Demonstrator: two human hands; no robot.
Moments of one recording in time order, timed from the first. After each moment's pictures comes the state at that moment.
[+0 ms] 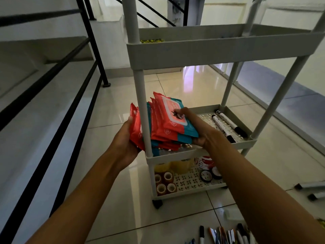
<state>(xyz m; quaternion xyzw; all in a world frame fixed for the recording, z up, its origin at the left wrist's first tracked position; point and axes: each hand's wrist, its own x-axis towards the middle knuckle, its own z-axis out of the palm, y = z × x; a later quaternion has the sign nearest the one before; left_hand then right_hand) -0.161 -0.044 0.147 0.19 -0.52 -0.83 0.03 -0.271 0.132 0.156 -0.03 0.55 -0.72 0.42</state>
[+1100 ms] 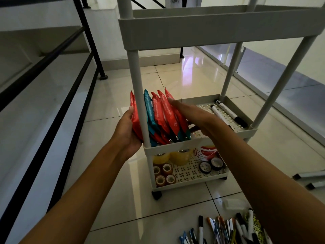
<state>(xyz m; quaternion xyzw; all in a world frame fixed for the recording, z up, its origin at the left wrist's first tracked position) -0.164 -0.028 0.146 0.19 -0.48 -0.86 0.04 -0.256 0.130 0.176 -0.17 0.83 -0.46 0.27</state>
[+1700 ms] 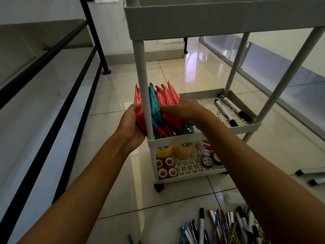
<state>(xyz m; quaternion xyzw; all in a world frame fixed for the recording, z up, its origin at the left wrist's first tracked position) -0.158 -0.026 0.145 0.21 -0.49 -0.85 0.05 -0.261 0.101 0.161 -0.14 0.88 -0.40 0.23</state>
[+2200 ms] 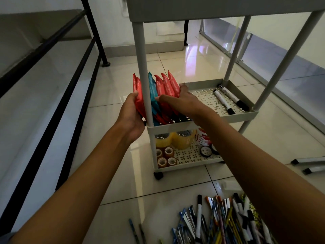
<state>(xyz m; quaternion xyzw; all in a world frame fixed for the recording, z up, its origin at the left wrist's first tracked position) -0.150 -0.022 0.142 0.22 -0.51 -0.83 0.07 -0.239 0.108 0.150 -0.17 0.84 -0.48 0.20</state>
